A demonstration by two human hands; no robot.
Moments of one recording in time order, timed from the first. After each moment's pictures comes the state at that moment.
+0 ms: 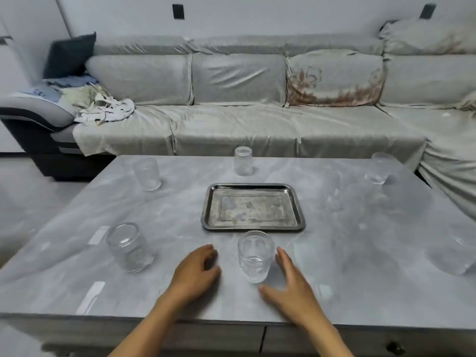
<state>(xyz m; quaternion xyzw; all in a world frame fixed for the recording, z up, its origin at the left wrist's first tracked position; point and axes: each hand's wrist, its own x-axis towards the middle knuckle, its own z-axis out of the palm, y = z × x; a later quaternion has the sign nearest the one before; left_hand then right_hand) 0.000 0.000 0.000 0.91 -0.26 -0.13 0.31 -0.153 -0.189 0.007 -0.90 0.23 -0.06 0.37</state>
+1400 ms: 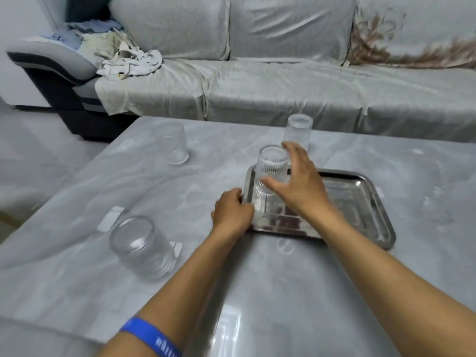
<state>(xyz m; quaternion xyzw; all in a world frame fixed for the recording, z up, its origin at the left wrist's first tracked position) 0.131 -0.060 0.017 0.88 -0.04 -0.11 0.45 0.107 -0.207 0.045 -0.93 0.09 -0.22 0.29</state>
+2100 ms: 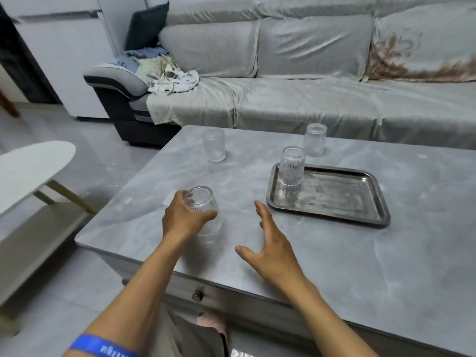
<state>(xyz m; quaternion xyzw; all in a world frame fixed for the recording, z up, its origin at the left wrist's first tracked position) 0.056 0.119 0.063 0.90 0.06 0.04 0.43 -0.048 -0.059 0.022 -0.89 -0.01 -0.12 0.45</state>
